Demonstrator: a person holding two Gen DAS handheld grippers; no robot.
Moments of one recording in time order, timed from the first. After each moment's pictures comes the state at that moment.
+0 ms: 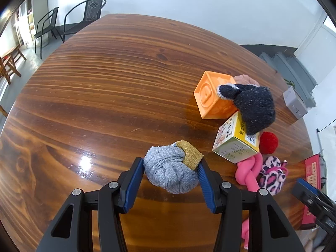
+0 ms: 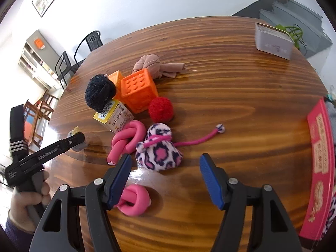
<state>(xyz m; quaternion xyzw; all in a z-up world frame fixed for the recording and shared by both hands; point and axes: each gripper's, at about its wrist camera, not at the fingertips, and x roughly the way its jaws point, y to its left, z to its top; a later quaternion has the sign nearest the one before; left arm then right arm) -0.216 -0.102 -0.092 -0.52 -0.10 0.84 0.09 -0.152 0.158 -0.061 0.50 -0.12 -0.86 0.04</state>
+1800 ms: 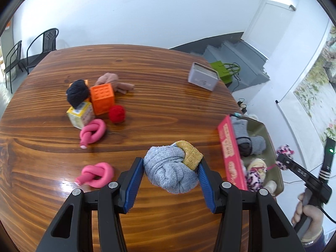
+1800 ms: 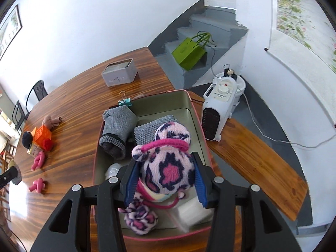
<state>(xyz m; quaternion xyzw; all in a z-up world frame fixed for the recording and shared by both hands) -0.063 0.121 0.015 -0.46 -0.05 0.86 0.21 0.019 0.442 -0.007 0.42 -0.16 -0.88 -0.17</state>
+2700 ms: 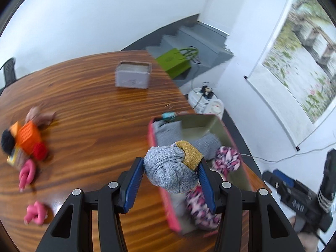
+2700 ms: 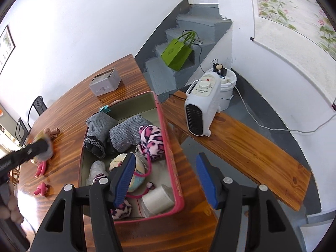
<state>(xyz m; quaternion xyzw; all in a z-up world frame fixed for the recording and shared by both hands) -0.076 0.301 0.028 -0.45 0.03 0.83 0.33 0.089 0.491 0.004 0.39 -0.22 -0.88 -0.19</state>
